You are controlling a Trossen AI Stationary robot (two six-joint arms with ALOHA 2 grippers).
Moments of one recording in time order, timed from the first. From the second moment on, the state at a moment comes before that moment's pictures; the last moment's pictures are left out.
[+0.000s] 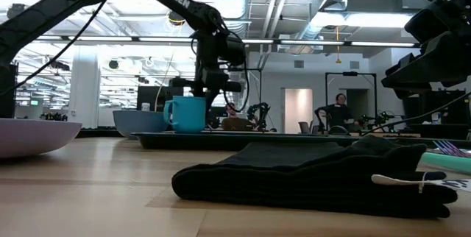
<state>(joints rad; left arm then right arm) 0.59 2.22 1.93 -1.18 -0.15 1.71 0.33 0.61 0.00 0.27 0.16 0.19</state>
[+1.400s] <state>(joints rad) 0.63 2.23 1.93 -1.16 -0.09 1.70 0.33 0.61 0.00 0.27 0.16 0.19</state>
